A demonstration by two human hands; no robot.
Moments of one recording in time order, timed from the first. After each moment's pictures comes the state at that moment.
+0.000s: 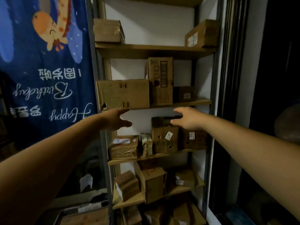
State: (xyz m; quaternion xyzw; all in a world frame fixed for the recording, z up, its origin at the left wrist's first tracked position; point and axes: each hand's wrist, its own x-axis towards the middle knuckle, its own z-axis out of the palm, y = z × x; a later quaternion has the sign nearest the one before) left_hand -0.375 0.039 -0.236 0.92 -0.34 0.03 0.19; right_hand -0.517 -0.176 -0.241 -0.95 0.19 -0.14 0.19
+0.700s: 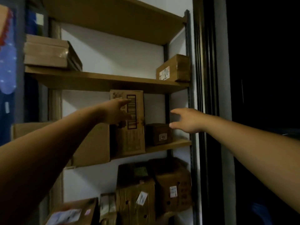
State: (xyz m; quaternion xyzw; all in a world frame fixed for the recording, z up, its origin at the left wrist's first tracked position) left_hand -0.257 -0.176 -0.103 0.84 -0.48 0.12 0.24; right_hand -0.419 -0.365 -0.128 -0.94 0.25 -0.23 0.05
